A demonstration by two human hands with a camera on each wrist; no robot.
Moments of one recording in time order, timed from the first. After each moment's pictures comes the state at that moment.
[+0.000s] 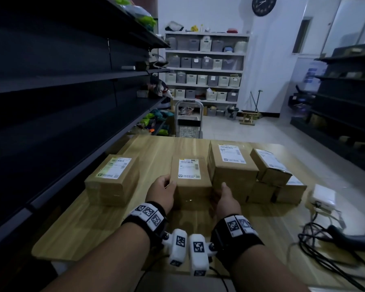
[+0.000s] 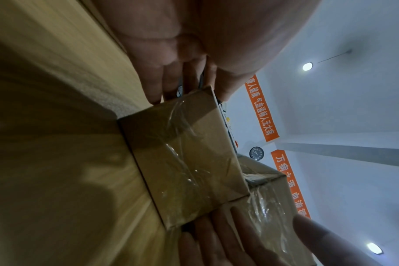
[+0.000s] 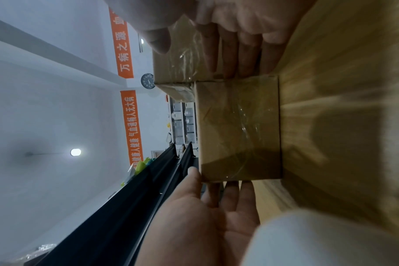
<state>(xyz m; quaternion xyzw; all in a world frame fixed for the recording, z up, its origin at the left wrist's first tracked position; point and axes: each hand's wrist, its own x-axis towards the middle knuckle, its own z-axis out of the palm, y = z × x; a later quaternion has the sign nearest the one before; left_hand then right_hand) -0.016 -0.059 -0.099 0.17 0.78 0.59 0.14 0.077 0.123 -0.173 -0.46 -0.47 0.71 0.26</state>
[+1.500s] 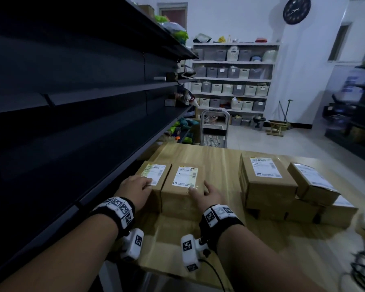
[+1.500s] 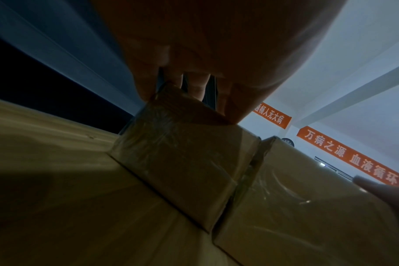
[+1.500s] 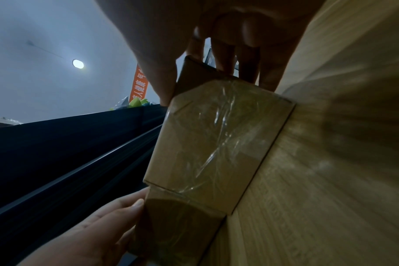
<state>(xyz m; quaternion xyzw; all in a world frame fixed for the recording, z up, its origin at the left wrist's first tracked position) -0.148 -0.203 -0.097 0.21 0.94 0.26 -0.01 -0.006 -0.007 -0.102 -0.31 -0.67 0.64 0.22</state>
